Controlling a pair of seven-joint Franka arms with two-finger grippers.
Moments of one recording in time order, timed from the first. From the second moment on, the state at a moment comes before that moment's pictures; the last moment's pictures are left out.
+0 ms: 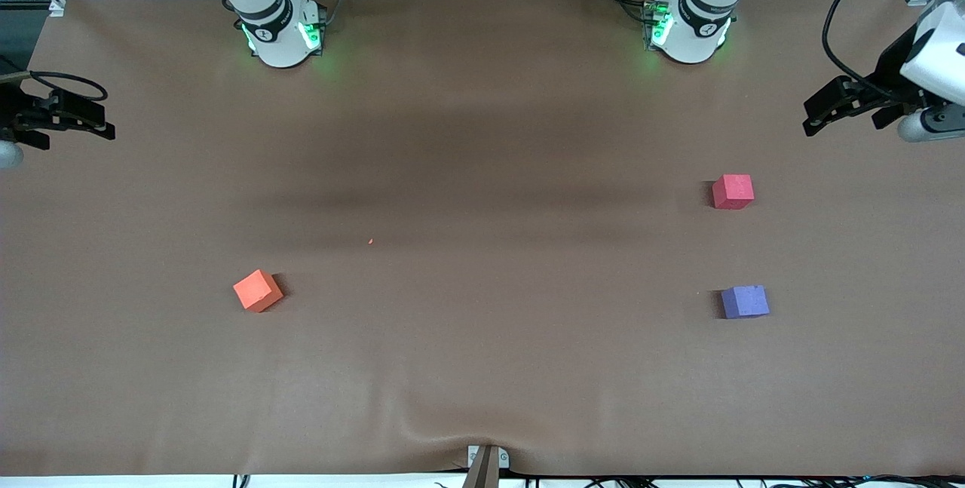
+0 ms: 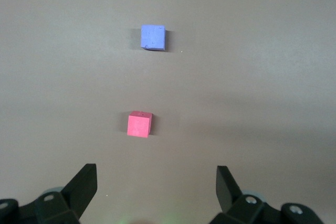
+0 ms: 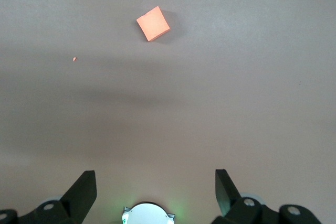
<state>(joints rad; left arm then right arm) -0.02 -0.05 -0.10 -1.57 0.01 1.52 -0.21 0.01 0.08 -0.08 -1.44 0.03 1.35 -0.20</state>
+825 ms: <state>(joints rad) 0.01 -0.02 -0.09 -1.57 0.02 1.52 -0.20 0.01 0.12 -0.08 -1.45 0.03 1.41 -0.20</state>
